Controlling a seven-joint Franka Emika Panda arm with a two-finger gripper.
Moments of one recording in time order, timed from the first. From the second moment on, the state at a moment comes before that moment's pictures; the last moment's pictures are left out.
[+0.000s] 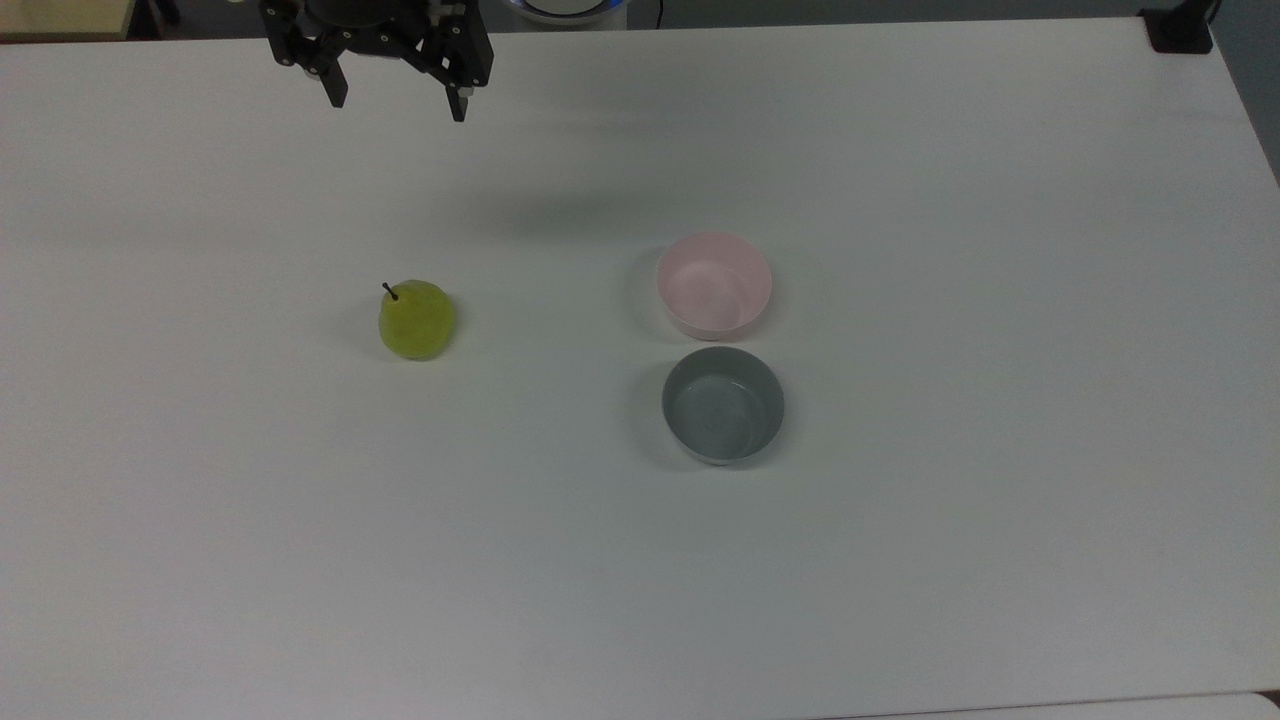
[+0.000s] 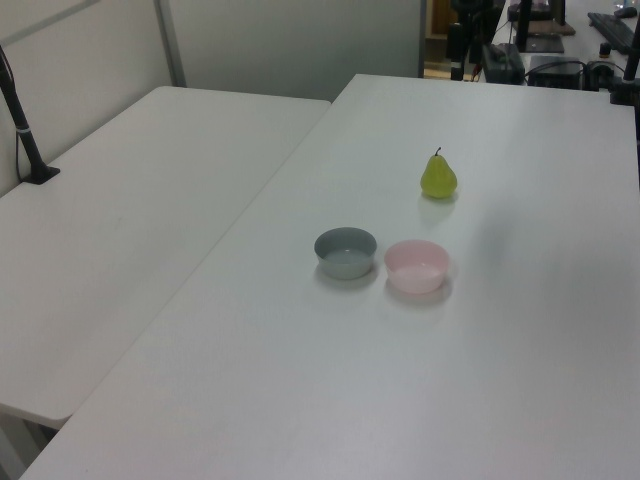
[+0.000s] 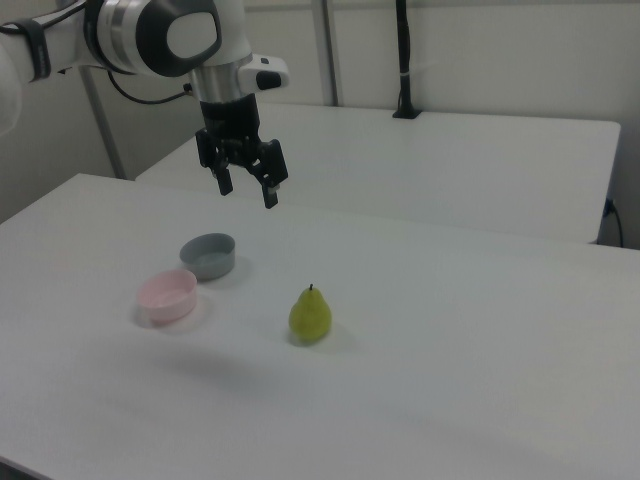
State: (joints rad) arm -0.02 0.13 -0.10 -1.51 0.00 1.64 -0.02
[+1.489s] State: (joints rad) arm -0.02 0.16 -0.09 -1.51 0.00 1.64 -0.07
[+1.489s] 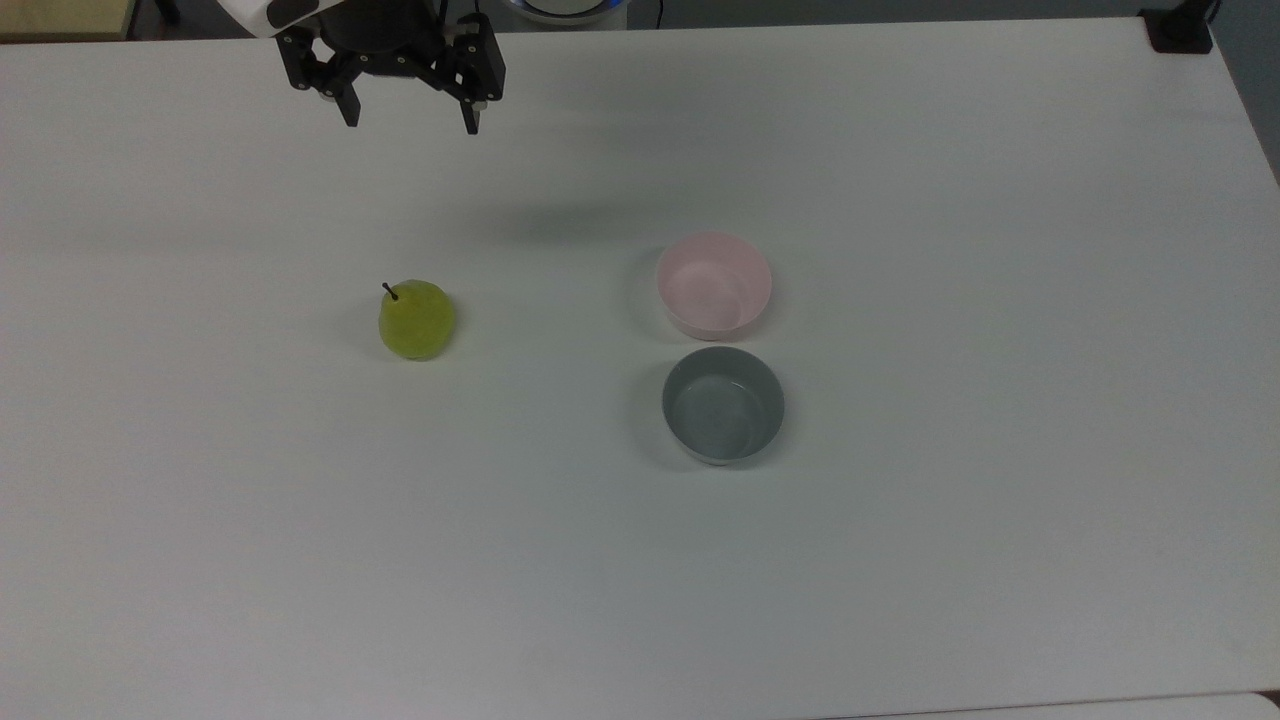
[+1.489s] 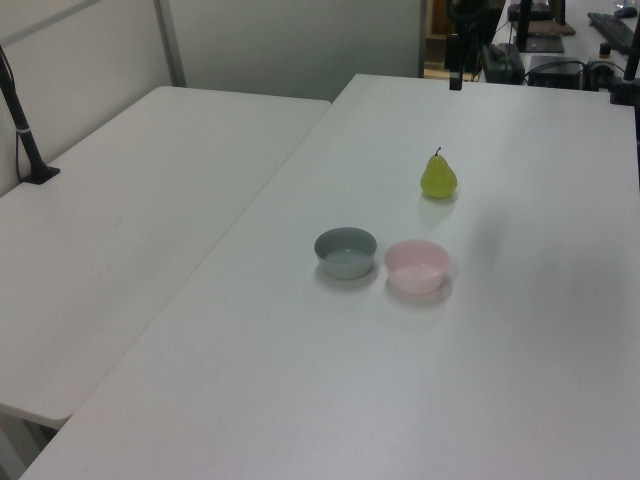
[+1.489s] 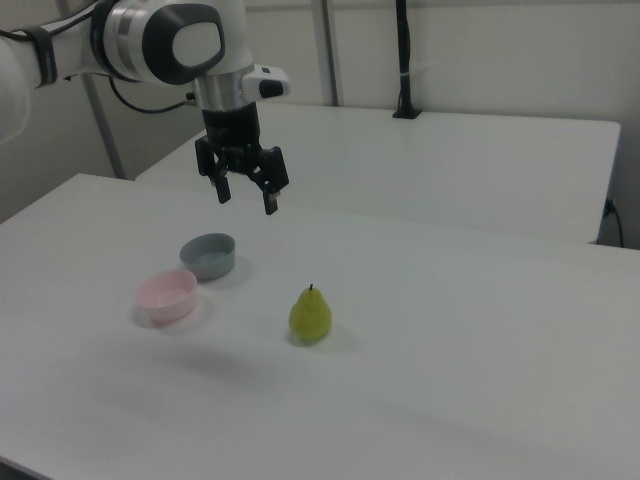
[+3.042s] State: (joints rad) arm -0.08 0.38 -0.10 -1.60 -0.03 1.86 -0.32
